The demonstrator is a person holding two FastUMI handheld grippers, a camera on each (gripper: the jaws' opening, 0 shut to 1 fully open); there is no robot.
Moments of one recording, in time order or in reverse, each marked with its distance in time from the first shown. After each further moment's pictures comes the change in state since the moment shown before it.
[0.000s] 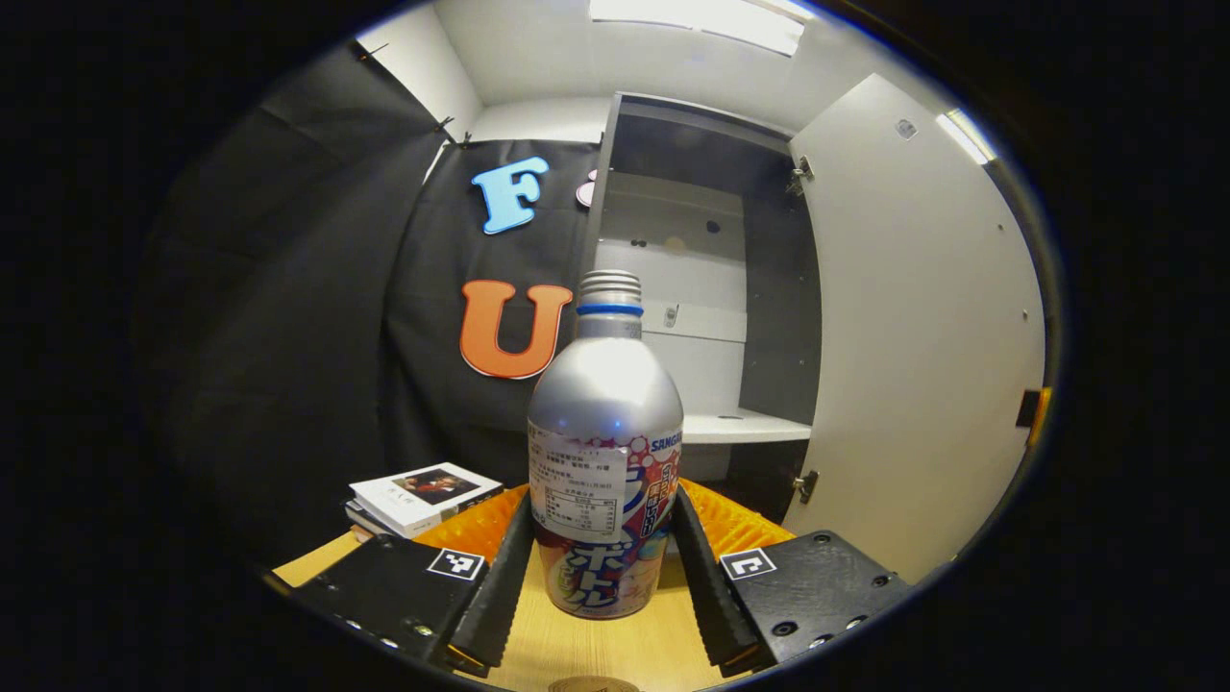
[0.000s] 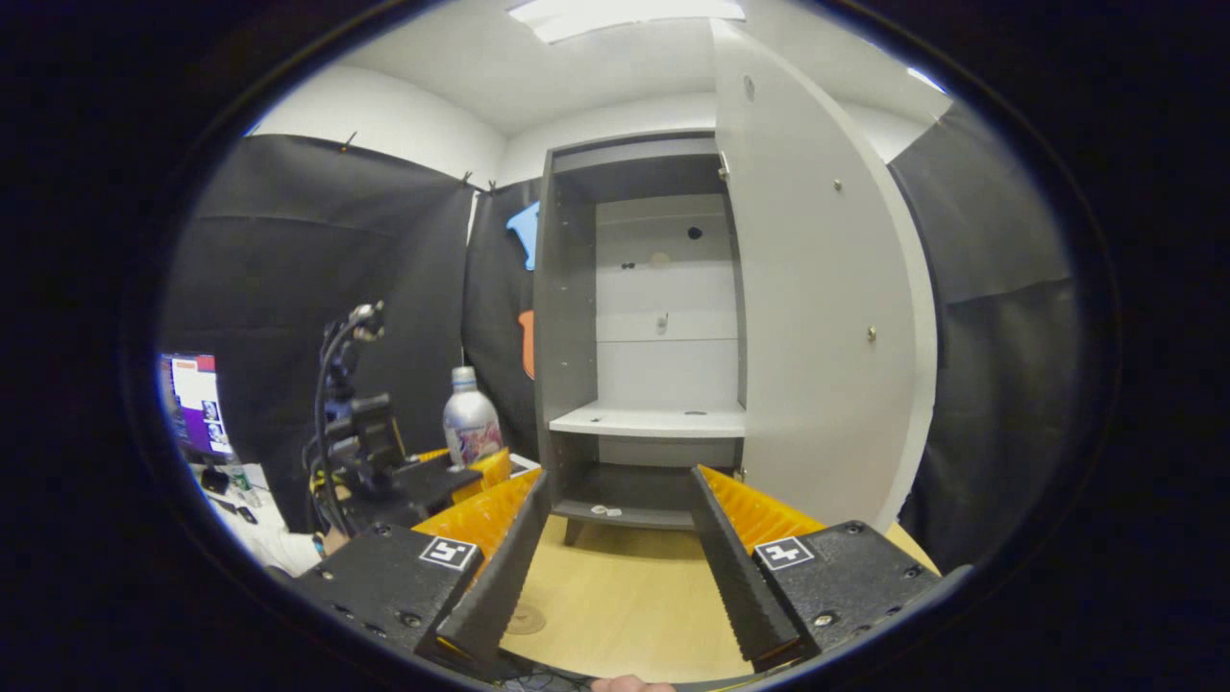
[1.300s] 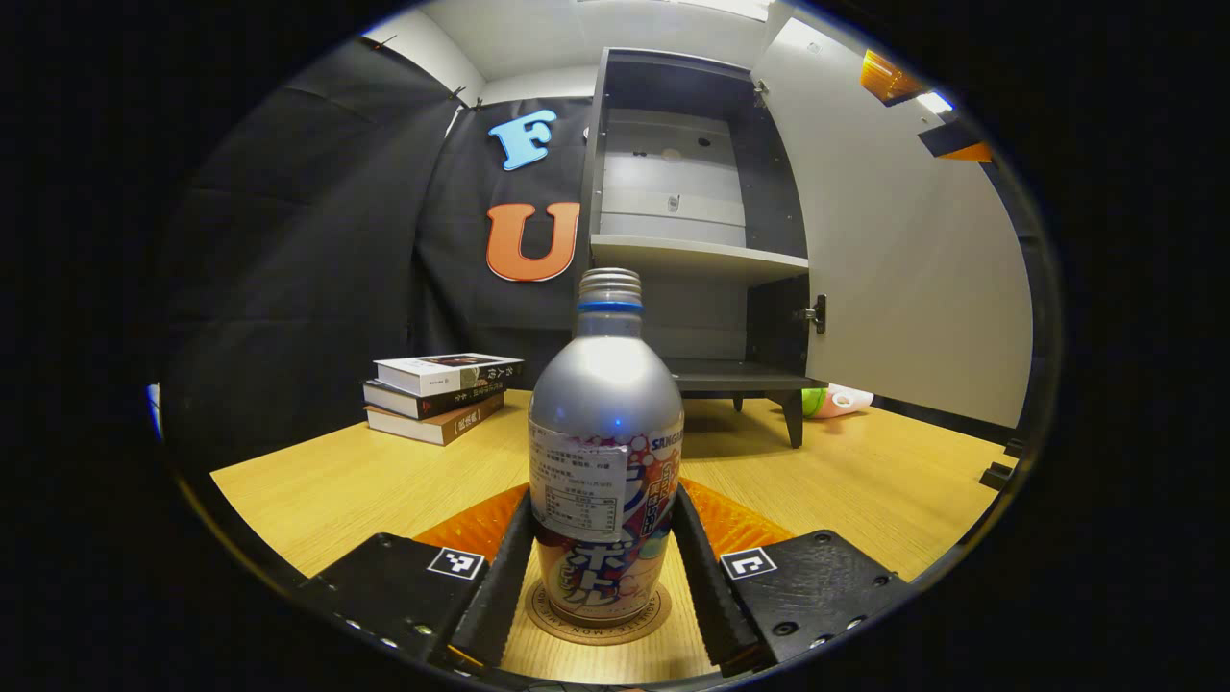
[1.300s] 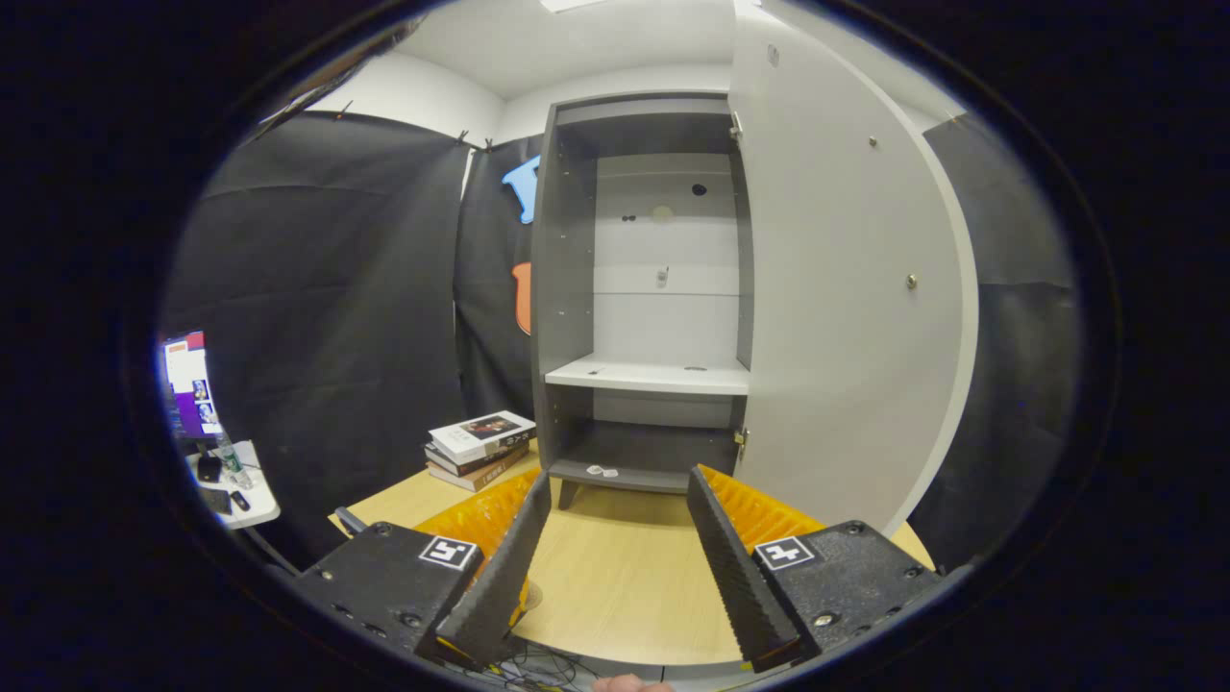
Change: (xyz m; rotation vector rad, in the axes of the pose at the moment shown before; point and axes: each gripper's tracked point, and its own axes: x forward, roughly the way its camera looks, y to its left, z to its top) left arm -0.068 -0.006 -0.207 0.049 0.147 0.050; right arm 0.005 0.006 -0.033 -0.027 0.150 -0.037
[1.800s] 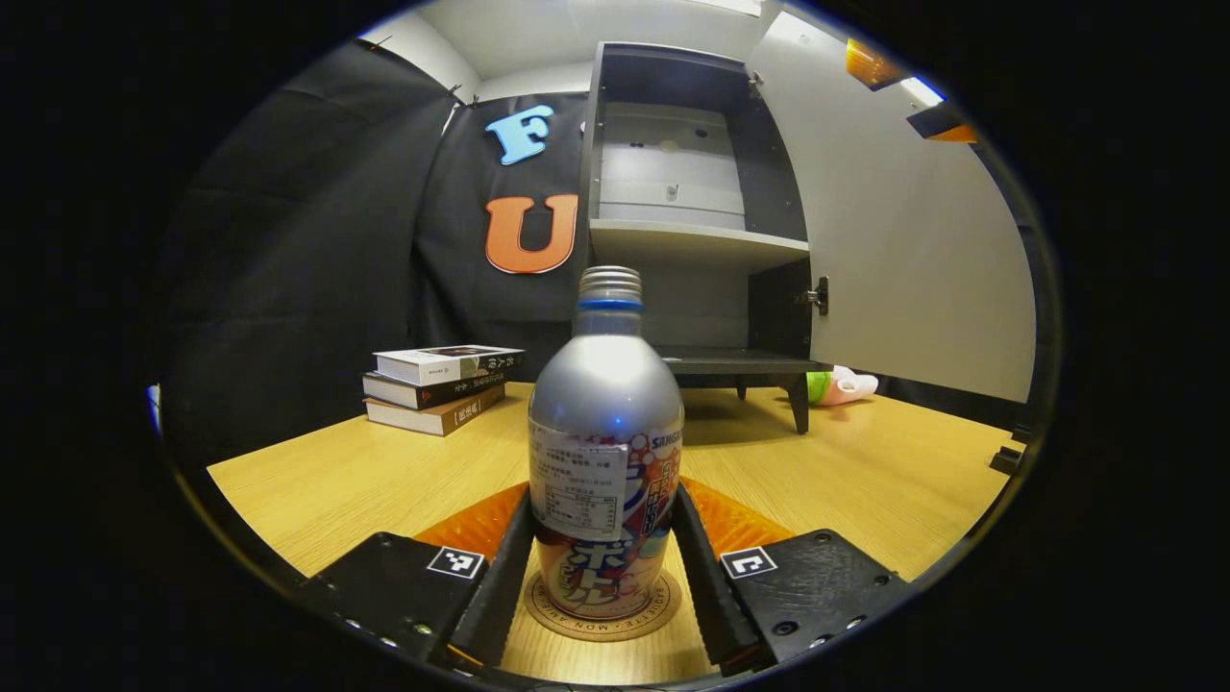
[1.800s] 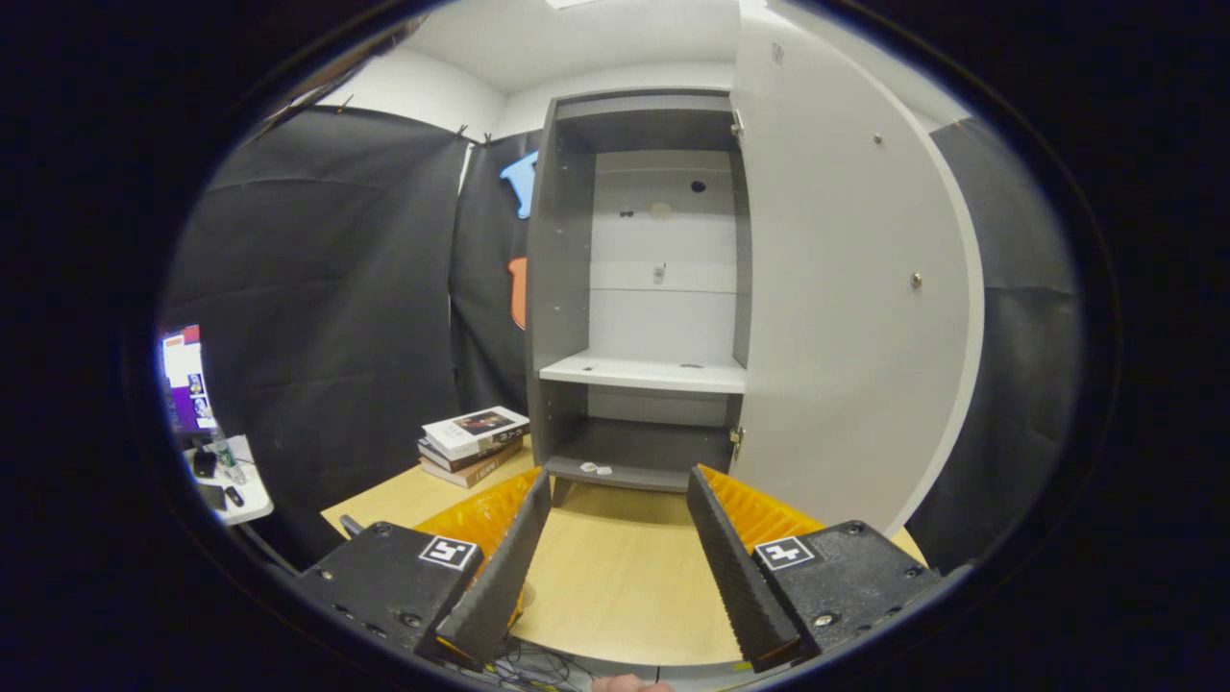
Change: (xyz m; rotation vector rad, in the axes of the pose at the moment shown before) left arm -0.001 -0.001 -0.012 0.035 -0.009 0.008; right arm 0.001 -0.003 -0.001 -0.011 0.017 -0.014
